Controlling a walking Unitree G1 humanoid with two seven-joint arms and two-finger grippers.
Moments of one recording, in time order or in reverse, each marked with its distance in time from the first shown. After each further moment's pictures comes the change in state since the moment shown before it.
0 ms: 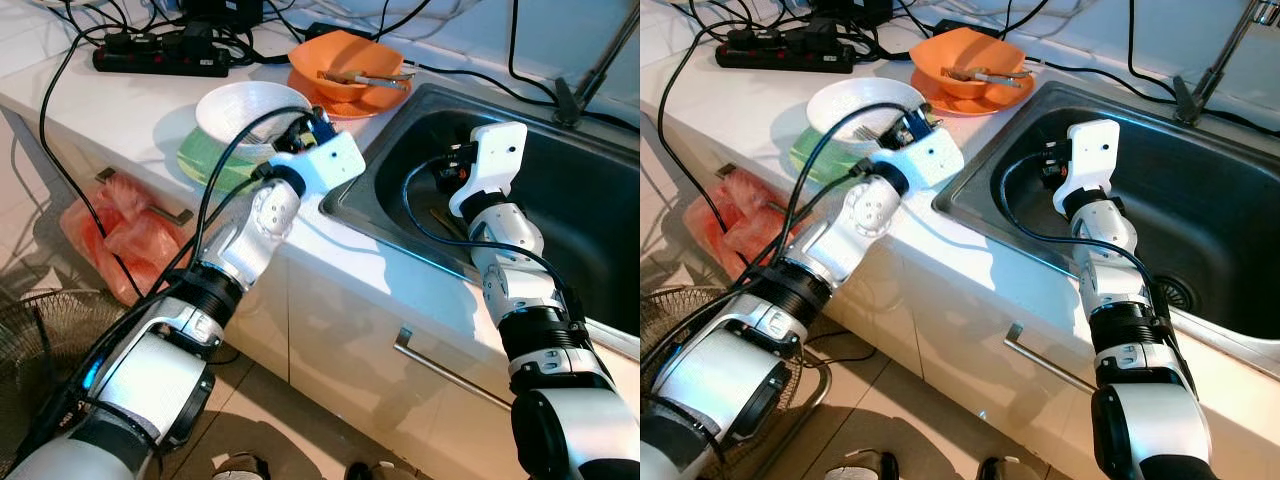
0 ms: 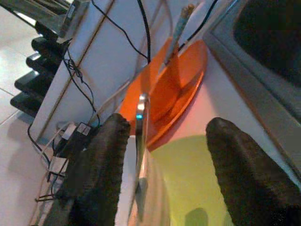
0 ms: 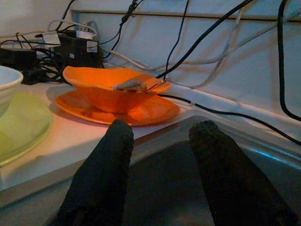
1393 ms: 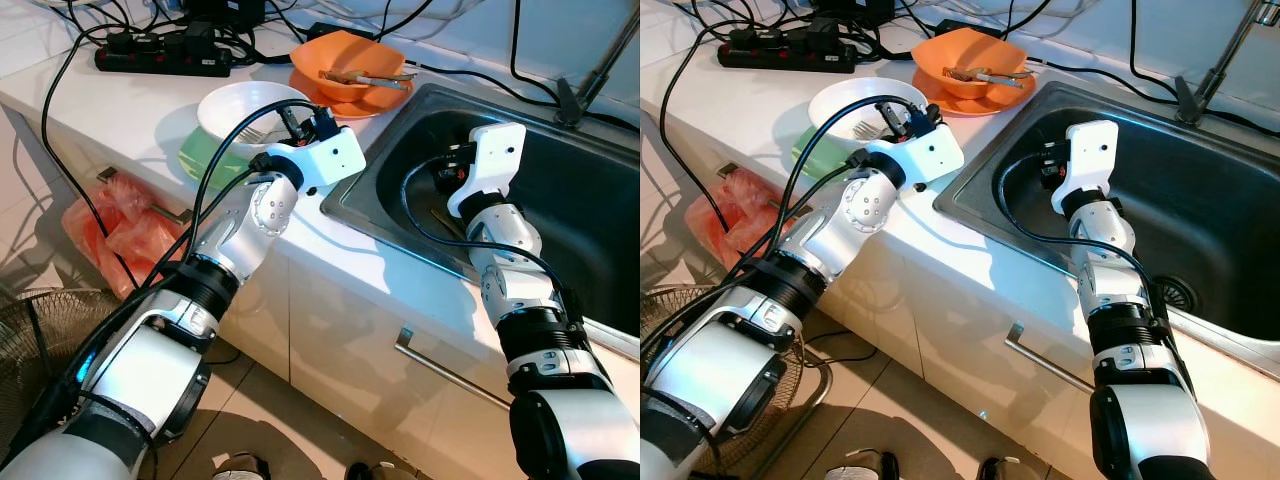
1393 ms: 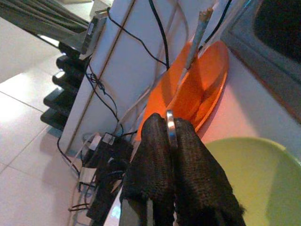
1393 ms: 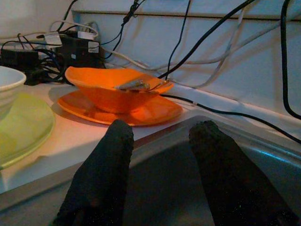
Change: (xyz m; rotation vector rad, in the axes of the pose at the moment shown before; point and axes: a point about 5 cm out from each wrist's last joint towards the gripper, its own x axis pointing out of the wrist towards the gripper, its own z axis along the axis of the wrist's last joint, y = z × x) left arm 0.001 0.013 0.002 0.128 -0.033 0.048; right arm 0.000 0.002 -0.001 0.005 0.000 -0.002
